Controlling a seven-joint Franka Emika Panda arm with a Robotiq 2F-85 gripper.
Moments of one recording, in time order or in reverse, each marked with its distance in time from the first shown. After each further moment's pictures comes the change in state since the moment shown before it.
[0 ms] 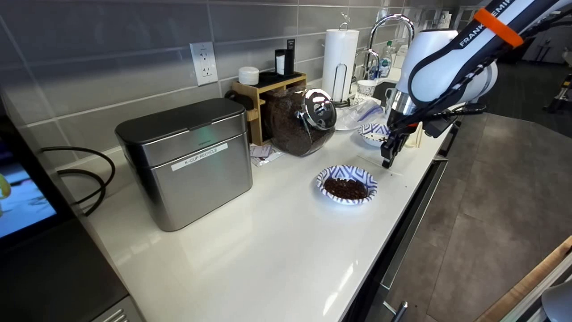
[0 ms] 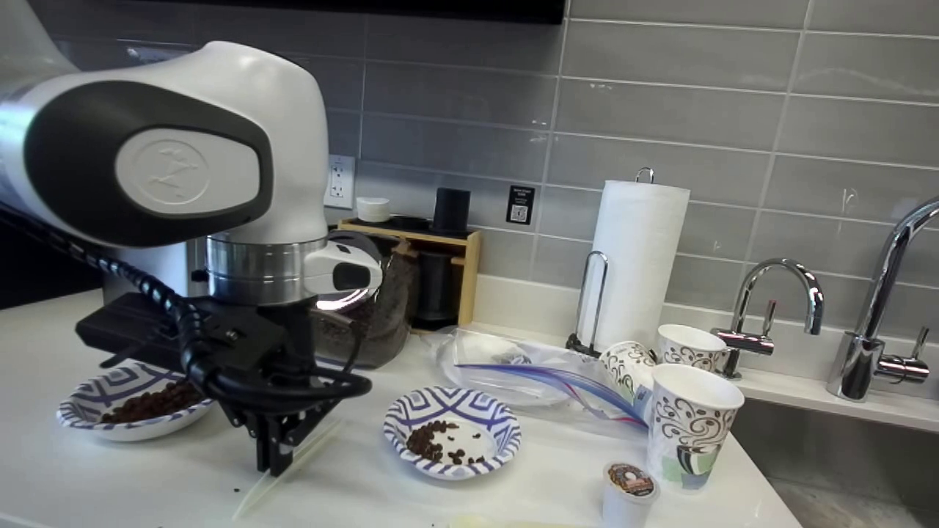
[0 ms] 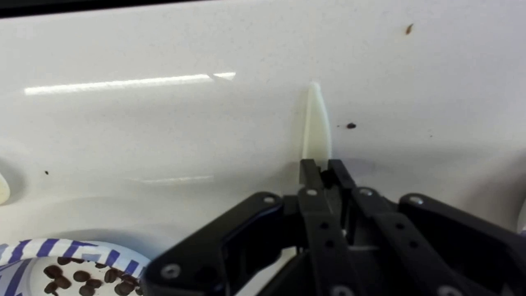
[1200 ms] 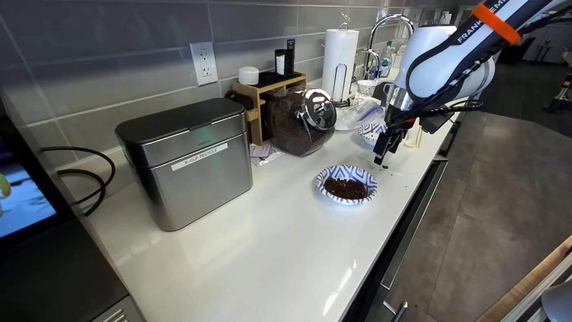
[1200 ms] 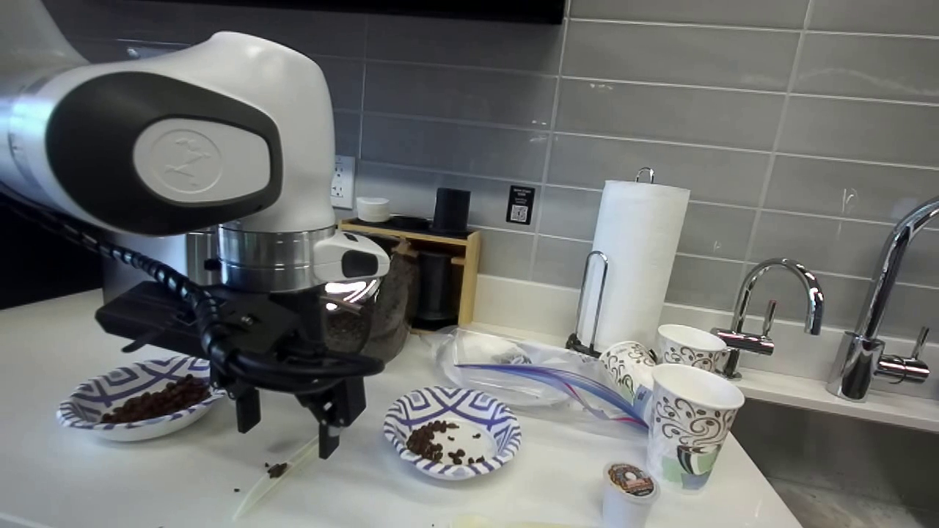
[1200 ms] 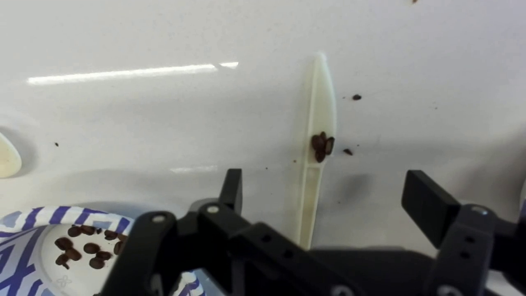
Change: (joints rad) arm -0.001 0.001 0.001 0.024 -0.003 0.003 0.004
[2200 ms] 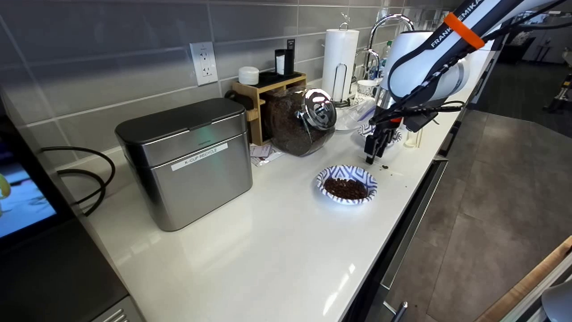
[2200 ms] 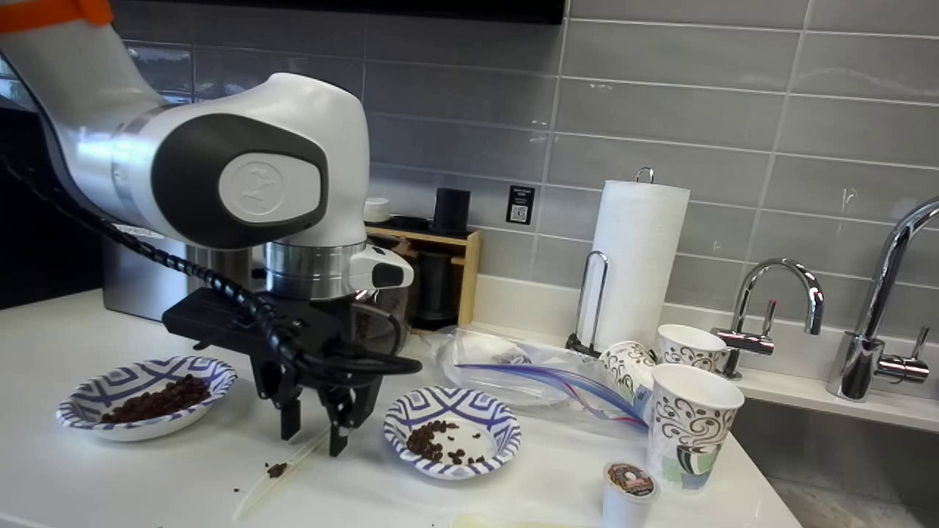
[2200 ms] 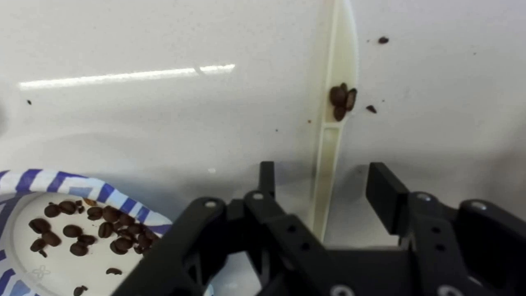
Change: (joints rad) arm -0.009 0.123 0.009 0.132 0.005 -0.038 0.001
